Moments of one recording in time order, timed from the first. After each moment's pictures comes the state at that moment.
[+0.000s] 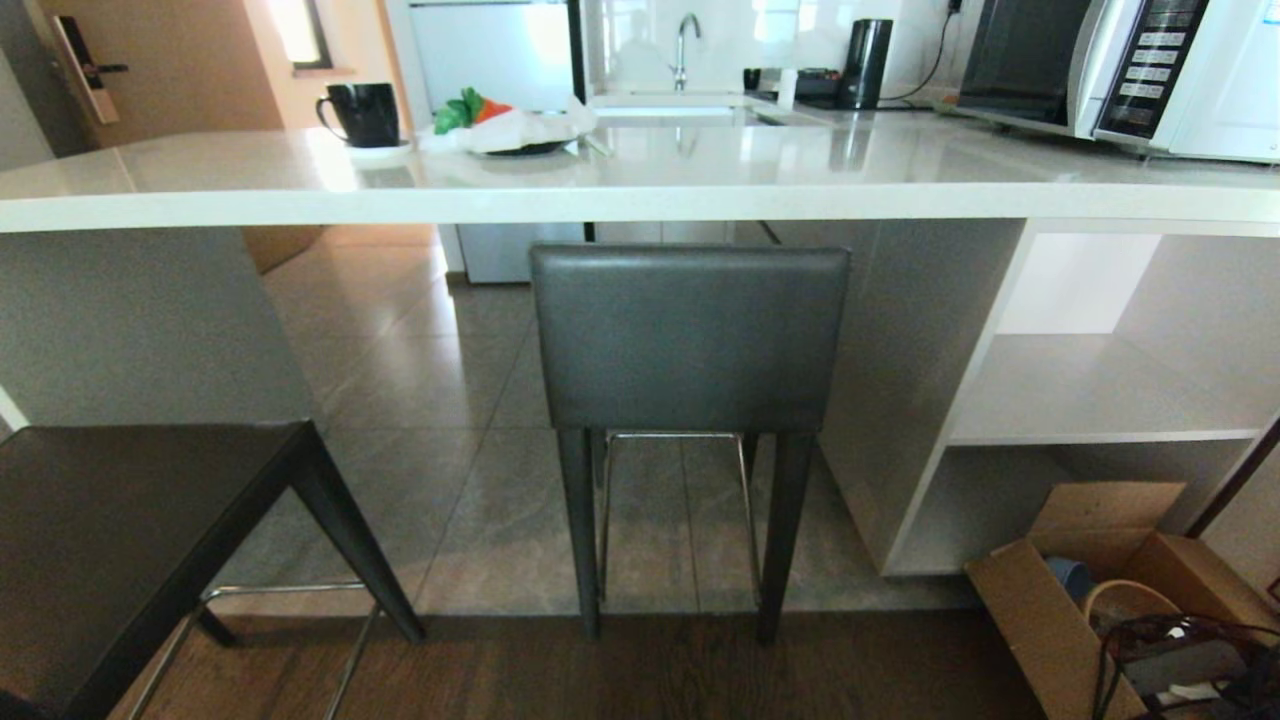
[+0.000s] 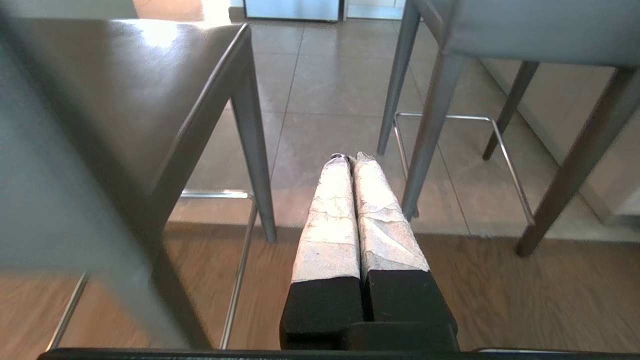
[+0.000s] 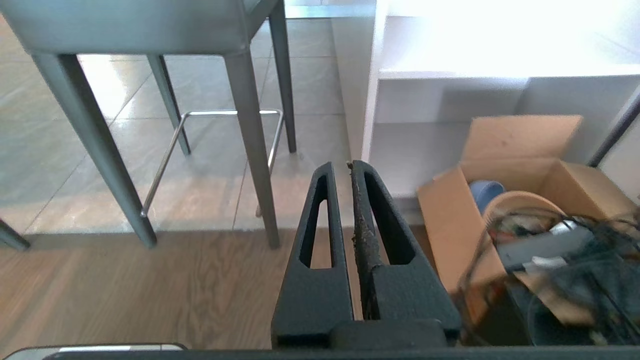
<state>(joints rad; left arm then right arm) 0.00 0.00 0.00 -0.01 0.00 -0.02 0.00 0.00 0.00 0.00 0.00 -0.01</state>
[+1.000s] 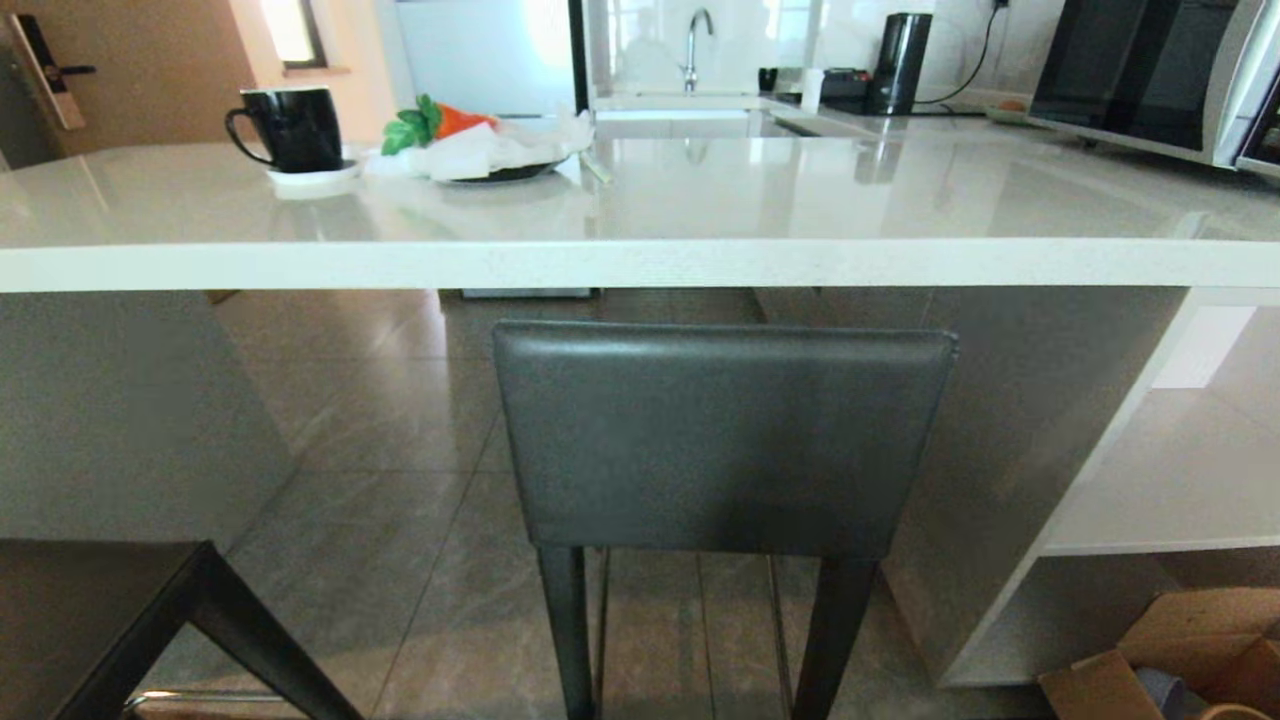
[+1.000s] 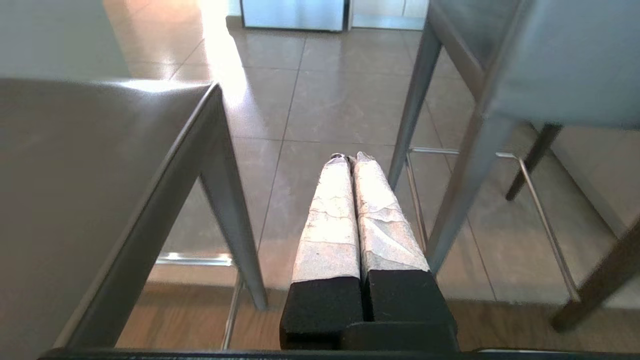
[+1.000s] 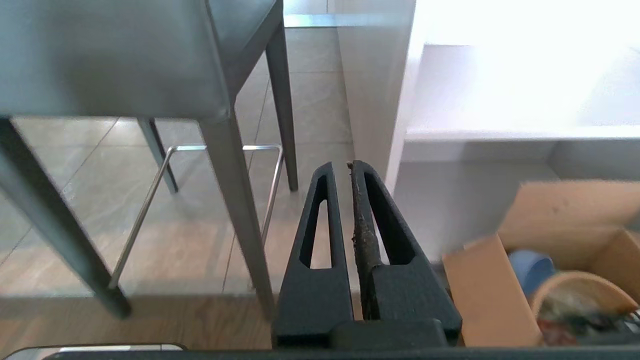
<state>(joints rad) 0.00 0.00 0.00 -0.01 0.00 -0.02 0.00 0.00 0.00 0.00 0.00 -0.01</state>
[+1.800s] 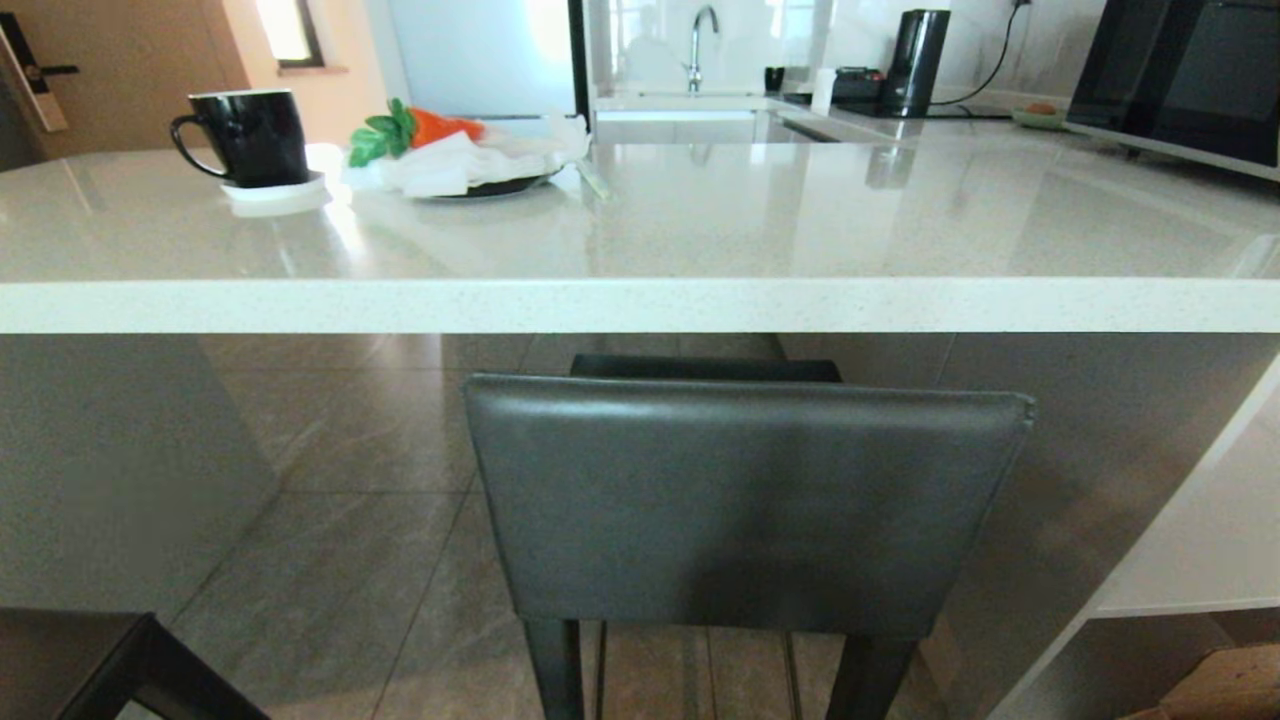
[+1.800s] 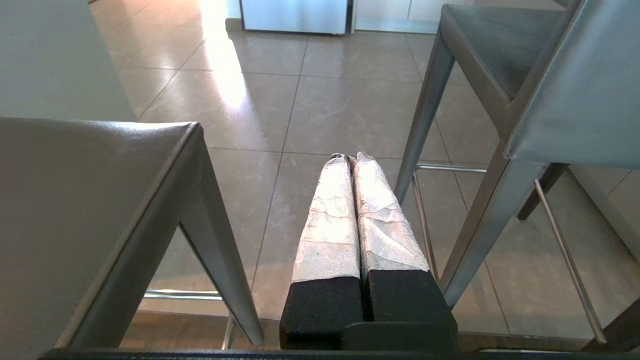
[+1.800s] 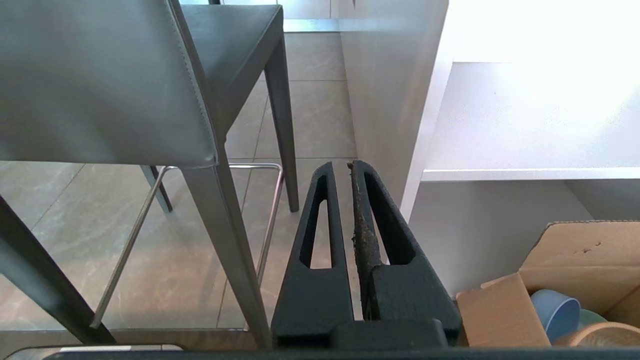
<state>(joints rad) 0.00 0.00 0.00 -0.01 0.00 -0.02 0.00 0.00 0.00 0.00 0.00 -0.01</state>
